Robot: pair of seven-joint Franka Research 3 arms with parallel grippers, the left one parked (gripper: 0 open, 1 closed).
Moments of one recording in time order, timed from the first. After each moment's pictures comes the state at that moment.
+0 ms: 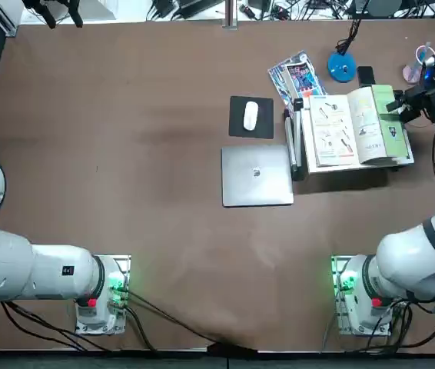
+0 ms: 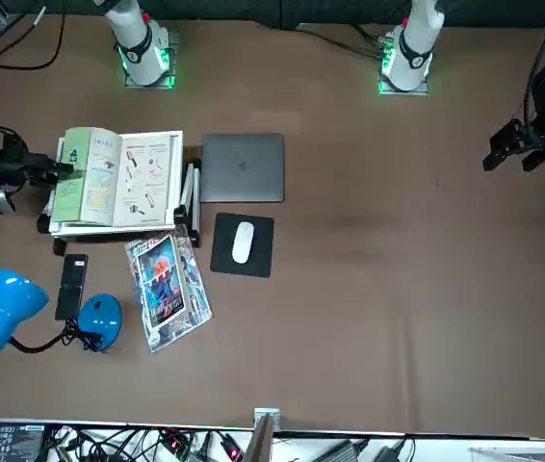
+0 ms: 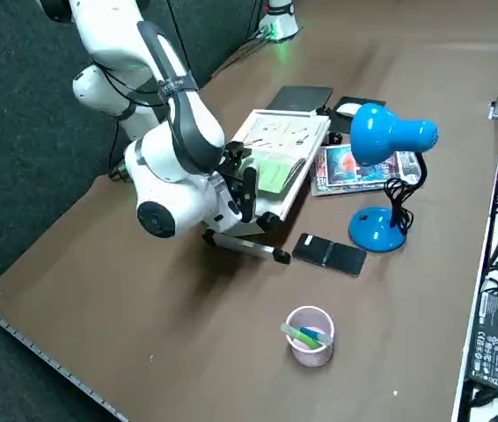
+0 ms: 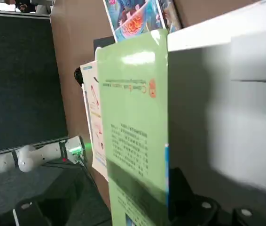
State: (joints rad) arm -0.25 0.47 -0.41 -1.89 0.80 1.37 -0.99
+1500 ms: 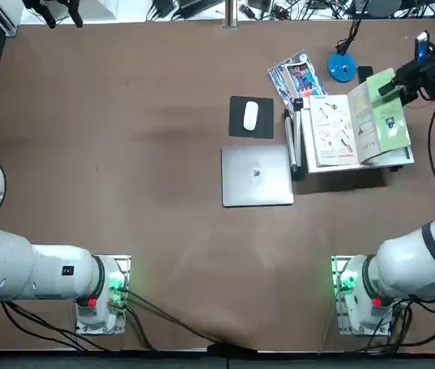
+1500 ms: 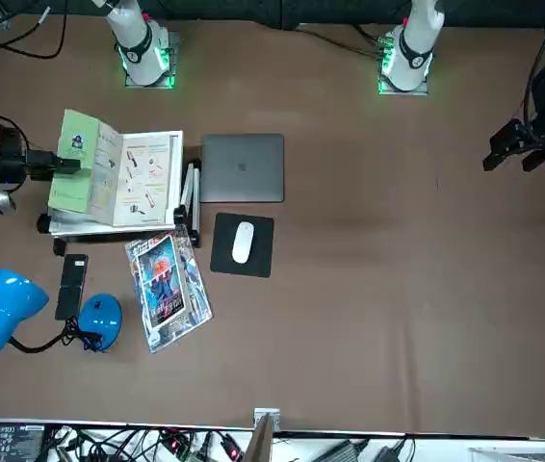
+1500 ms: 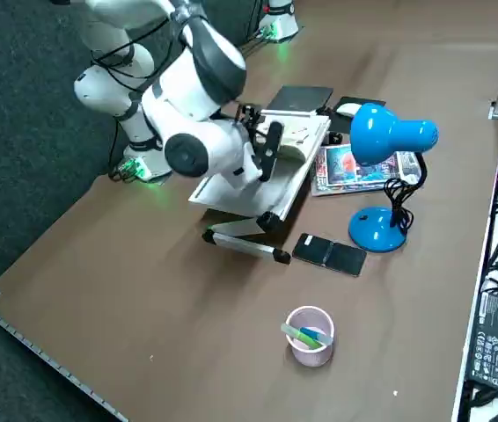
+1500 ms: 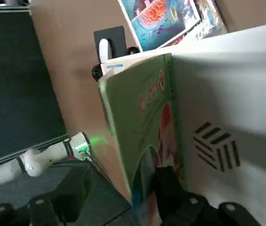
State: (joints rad) arm -0.11 0.32 -0.41 -1.89 0.76 1.36 -0.69
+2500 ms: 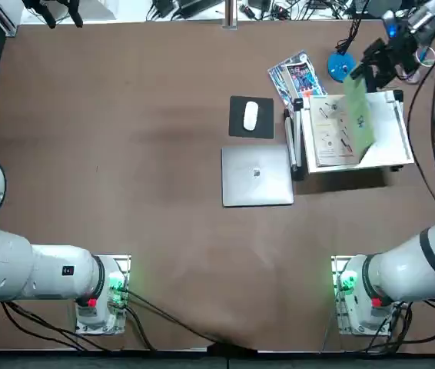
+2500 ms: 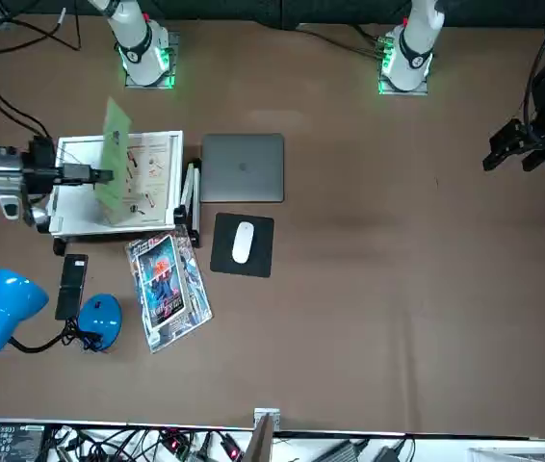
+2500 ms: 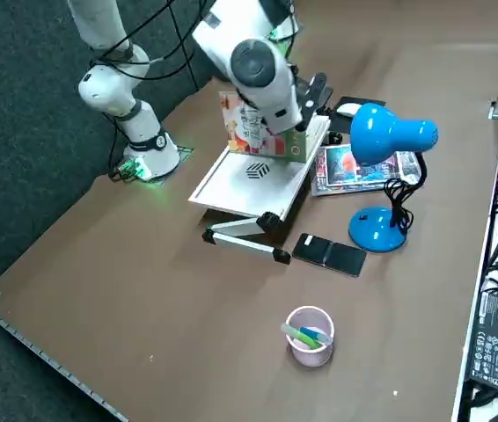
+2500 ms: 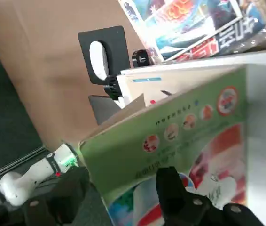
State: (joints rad) arm 0.15 0.23 -0.41 -1.89 0.74 1.50 -0.36
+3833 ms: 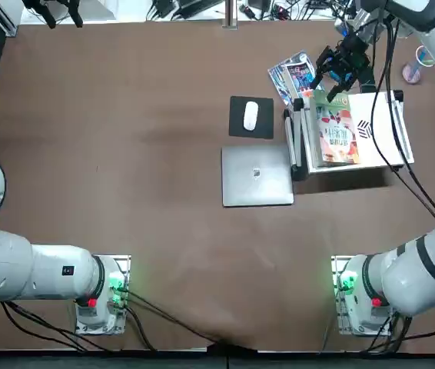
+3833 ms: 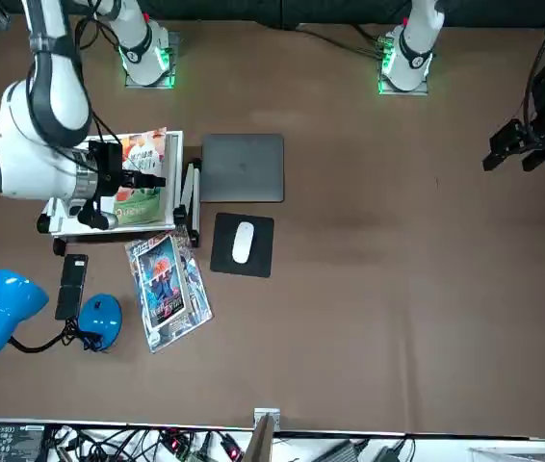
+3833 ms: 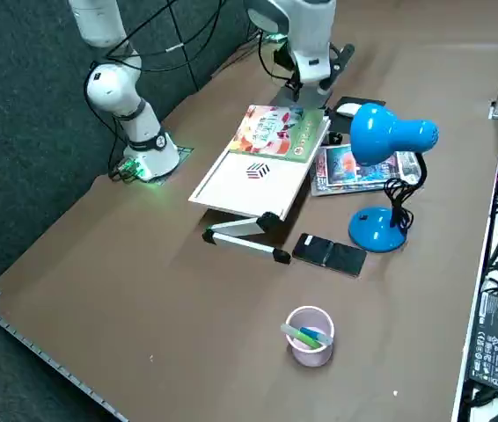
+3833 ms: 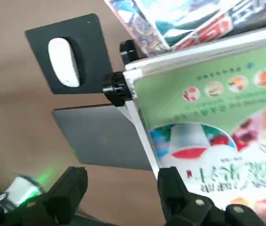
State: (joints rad) arm 0.48 0.20 -0.41 -1.92 0.59 1.72 0.06
